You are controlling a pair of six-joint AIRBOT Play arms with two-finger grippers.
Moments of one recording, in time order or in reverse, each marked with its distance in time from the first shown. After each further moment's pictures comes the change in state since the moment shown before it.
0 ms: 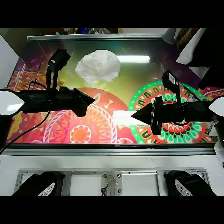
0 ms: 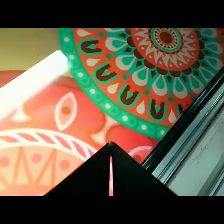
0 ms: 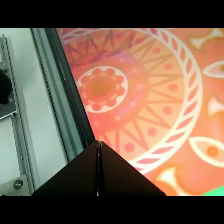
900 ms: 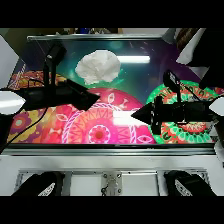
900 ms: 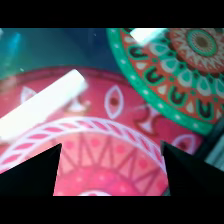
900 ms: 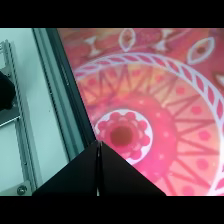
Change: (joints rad) left arm 0.002 -0.023 0.012 0.062 0.159 -0.022; right arm 0.000 0.000 0.000 0.031 -0.003 -0.004
